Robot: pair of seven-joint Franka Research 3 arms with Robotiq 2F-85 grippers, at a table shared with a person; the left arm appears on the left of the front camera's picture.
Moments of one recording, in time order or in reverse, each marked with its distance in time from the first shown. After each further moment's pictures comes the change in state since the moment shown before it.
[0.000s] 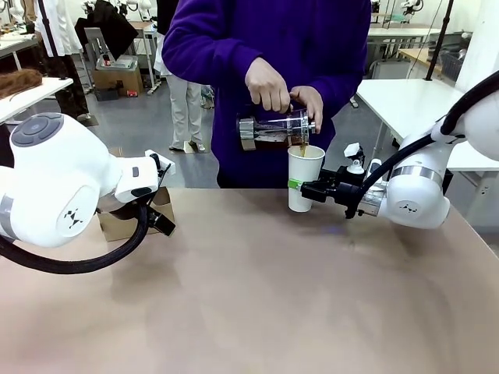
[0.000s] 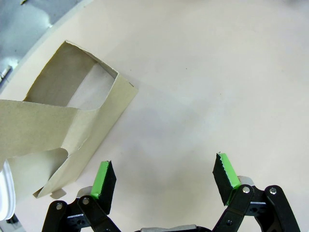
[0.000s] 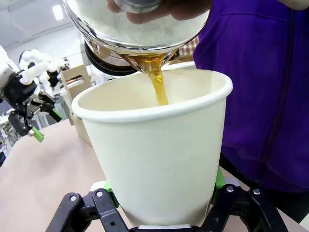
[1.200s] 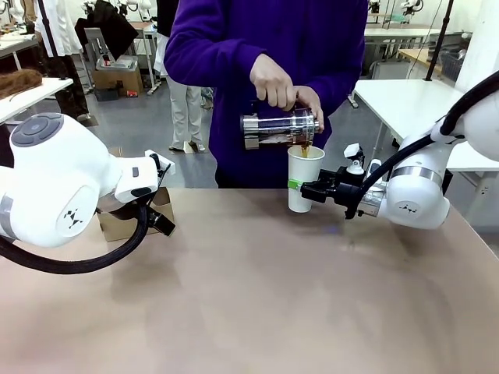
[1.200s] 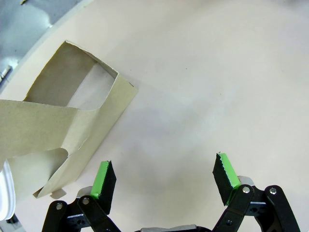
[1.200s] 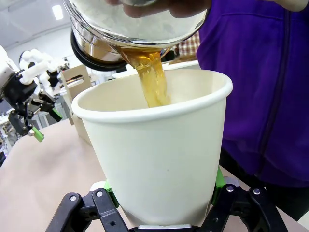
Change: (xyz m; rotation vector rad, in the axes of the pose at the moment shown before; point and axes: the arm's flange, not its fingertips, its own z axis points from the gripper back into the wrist) left arm 0.000 0.000 0.000 0.000 0.000 0.000; right arm -0.001 0.000 0.000 0.000 0.001 -0.001
